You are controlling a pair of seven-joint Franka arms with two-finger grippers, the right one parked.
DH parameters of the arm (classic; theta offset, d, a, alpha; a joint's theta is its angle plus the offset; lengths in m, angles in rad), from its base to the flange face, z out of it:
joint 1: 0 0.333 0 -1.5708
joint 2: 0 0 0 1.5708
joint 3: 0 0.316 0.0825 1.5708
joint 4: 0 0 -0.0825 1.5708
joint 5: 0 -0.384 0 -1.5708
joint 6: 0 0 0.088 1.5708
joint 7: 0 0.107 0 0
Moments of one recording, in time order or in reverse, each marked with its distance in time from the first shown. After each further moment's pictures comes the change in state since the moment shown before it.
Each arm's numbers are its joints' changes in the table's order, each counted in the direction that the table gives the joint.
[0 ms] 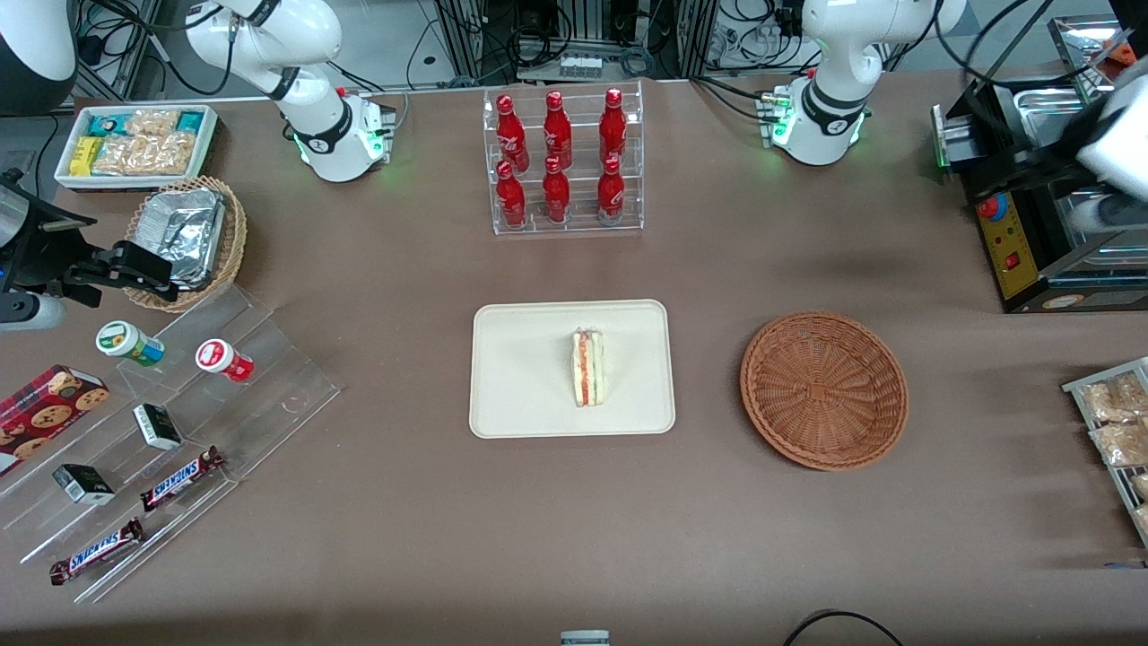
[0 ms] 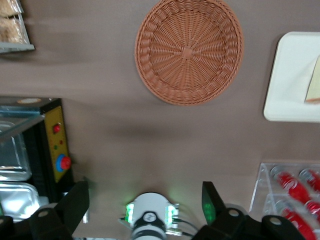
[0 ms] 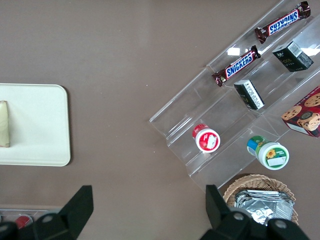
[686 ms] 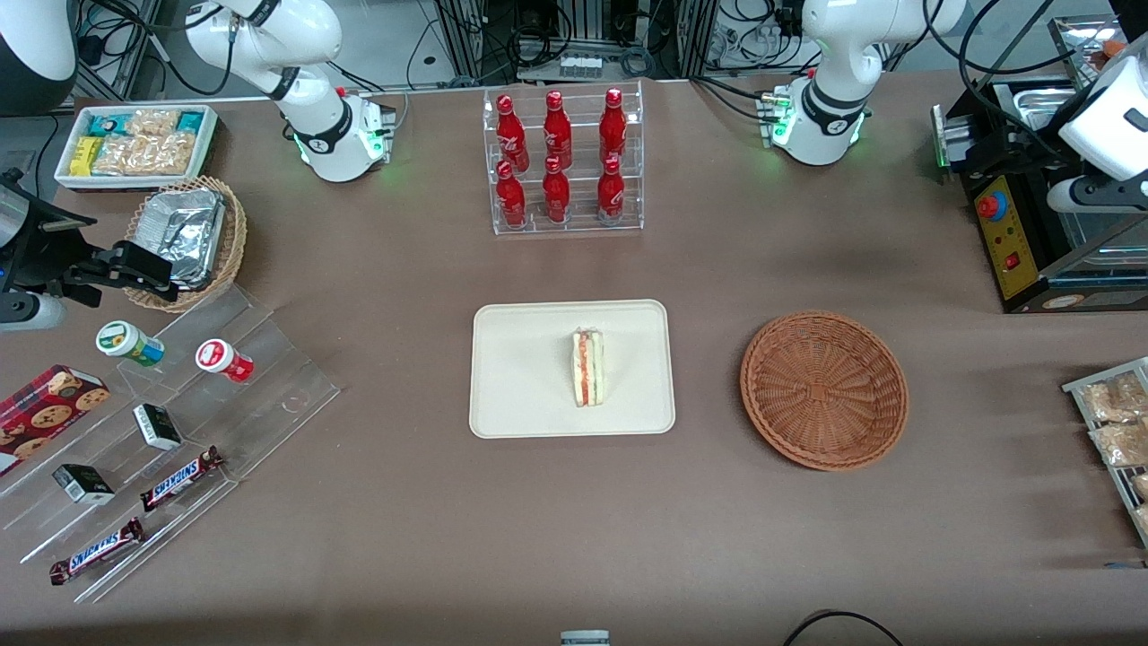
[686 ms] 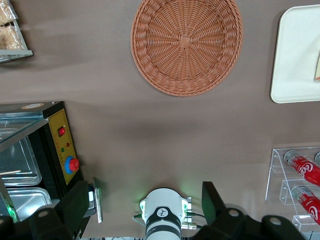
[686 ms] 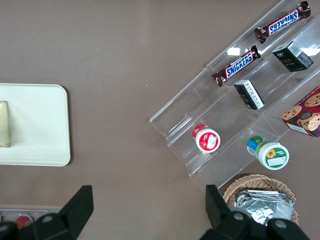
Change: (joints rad) arm -0.028 -0.035 -0.021 -0.062 -0.023 0.011 0.027
